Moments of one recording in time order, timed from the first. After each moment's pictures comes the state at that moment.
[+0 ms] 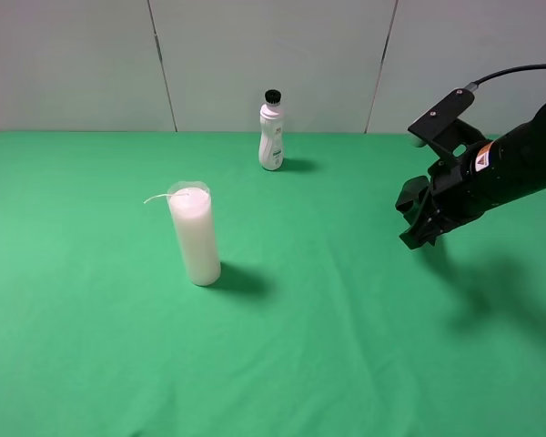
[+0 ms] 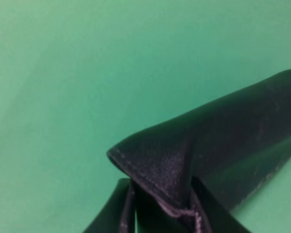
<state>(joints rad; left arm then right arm) 0.01 -0.01 -0.48 0.08 1.06 -0.10 0.33 1.47 -0.71 -0.10 0.30 -0.39</state>
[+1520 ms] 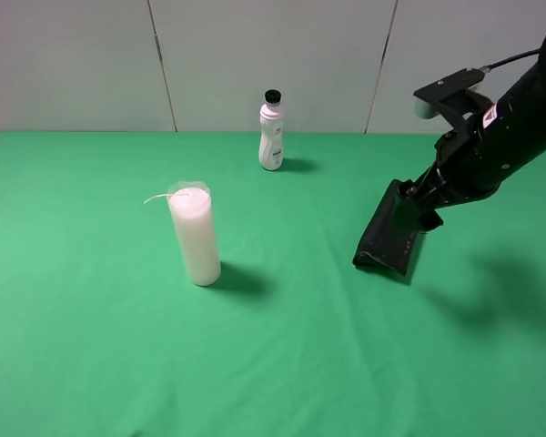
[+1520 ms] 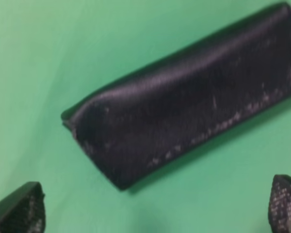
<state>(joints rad) 0.01 -0.01 -0.48 0.08 1.06 -0.10 0.33 1.47 -0.91 0.01 0.69 -0.31</state>
